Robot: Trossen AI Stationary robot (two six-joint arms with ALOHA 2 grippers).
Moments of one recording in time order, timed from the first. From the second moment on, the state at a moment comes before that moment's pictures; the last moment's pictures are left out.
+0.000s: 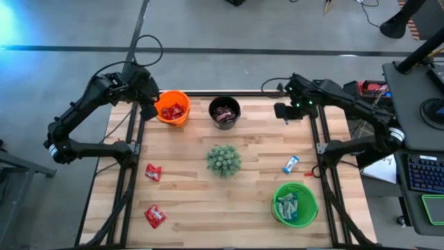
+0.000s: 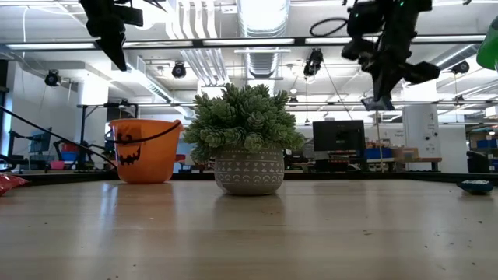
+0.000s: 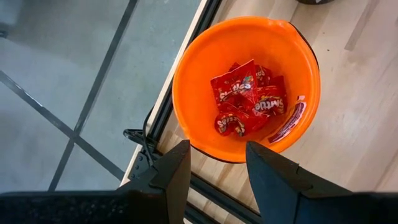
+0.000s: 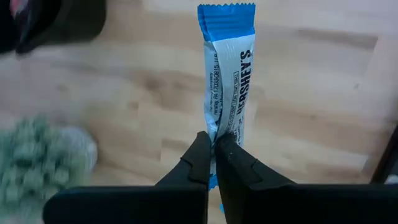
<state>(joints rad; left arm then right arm) 0.75 1.09 1.35 -1.27 -0.20 0.41 -0.69 1.25 1.16 -1.17 -0.19 0.78</state>
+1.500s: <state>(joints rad) 0.75 1.09 1.35 -1.31 -0.11 0.26 0.53 1.12 1.16 -1.09 -0.28 1.44</state>
